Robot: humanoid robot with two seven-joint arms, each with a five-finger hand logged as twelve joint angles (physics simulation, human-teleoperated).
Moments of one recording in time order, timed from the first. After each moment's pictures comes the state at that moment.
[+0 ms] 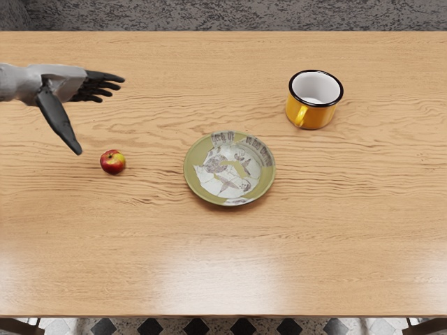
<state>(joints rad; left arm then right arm) -1.23 0.90 -0.28 -1.20 0.58 -0.61 0.18 -0.10 0.00 -0.14 0.16 0.05 0.02 -0.25</state>
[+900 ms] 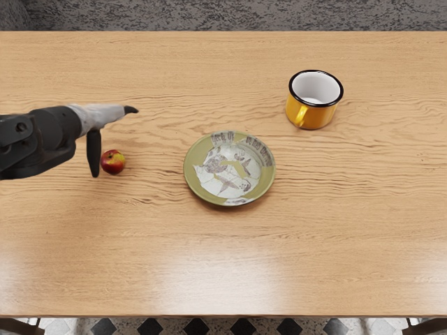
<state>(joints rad) -1.11 0.68 -0.25 -1.48 1.31 -0.23 0.61 -0.10 0.00 -0.14 0.16 0.05 0.02 -0.25</state>
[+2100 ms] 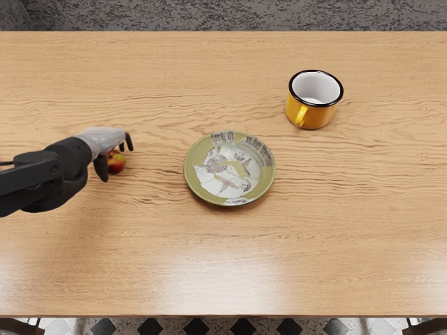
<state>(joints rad) -1.04 0.59 -0.12 -1.38 1.40 -0.06 0.61 -0.10 0.00 -0.14 0.16 0.05 0.02 -0.25</state>
